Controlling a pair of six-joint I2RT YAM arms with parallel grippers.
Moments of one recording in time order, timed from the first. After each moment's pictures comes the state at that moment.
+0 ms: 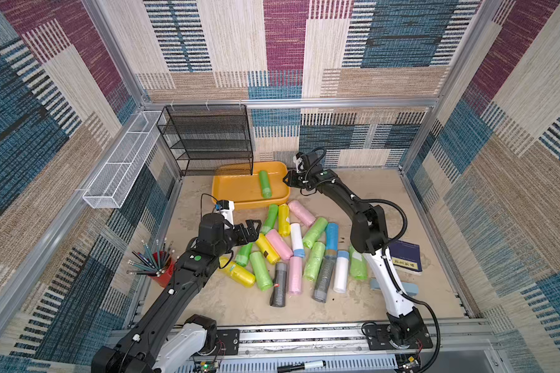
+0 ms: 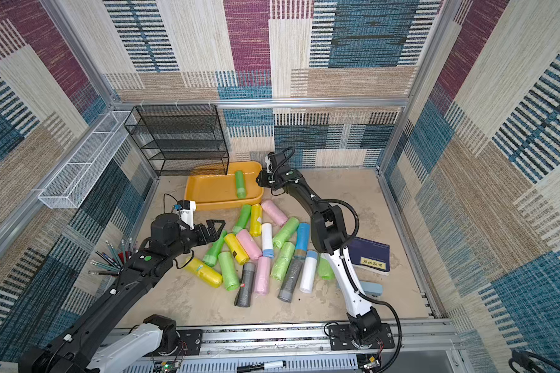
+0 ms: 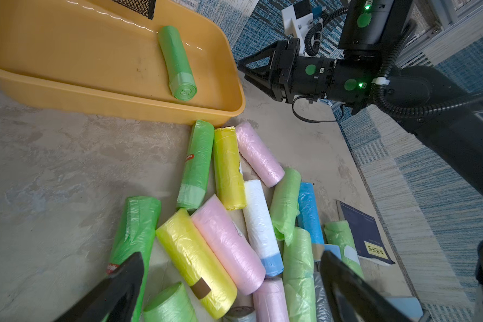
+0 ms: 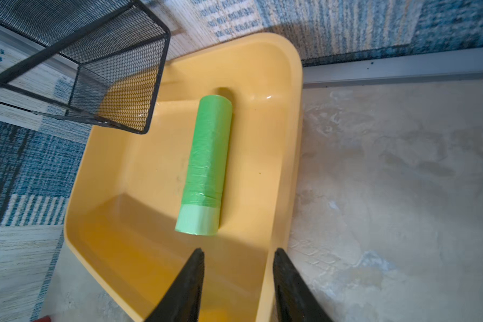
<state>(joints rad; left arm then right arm) -0.30 0.98 0.71 -0.23 0.21 -0.52 0.44 2.58 2.43 -0.54 -0.28 0.46</state>
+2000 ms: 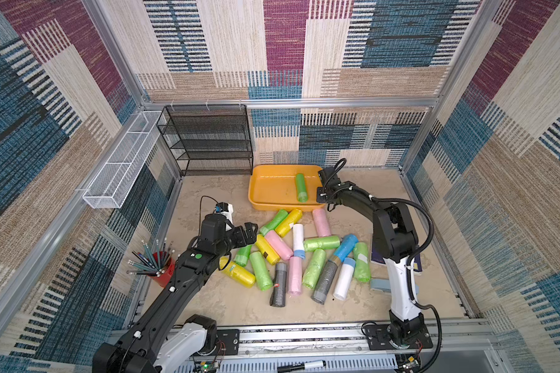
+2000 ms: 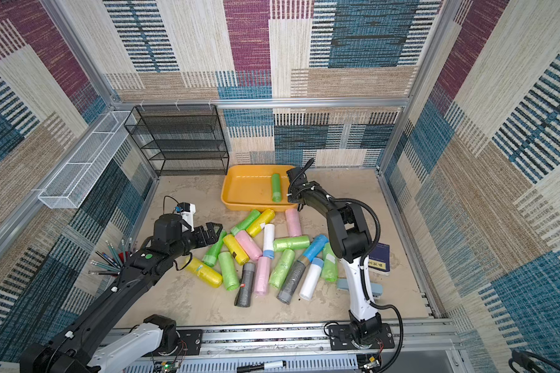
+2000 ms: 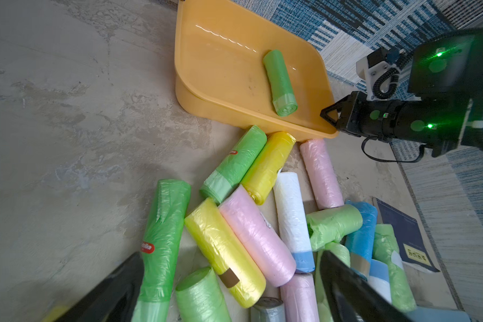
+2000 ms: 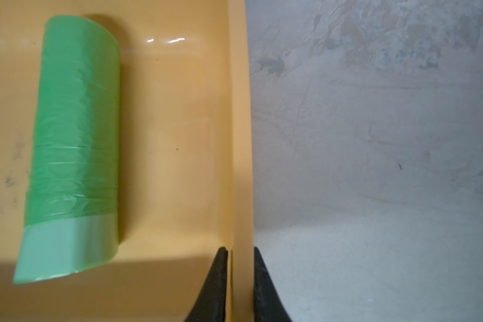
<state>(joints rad) -0.29 0.99 0.72 -0.33 0.13 -0.48 0.37 2.20 1.72 -0.46 0.25 0.35</state>
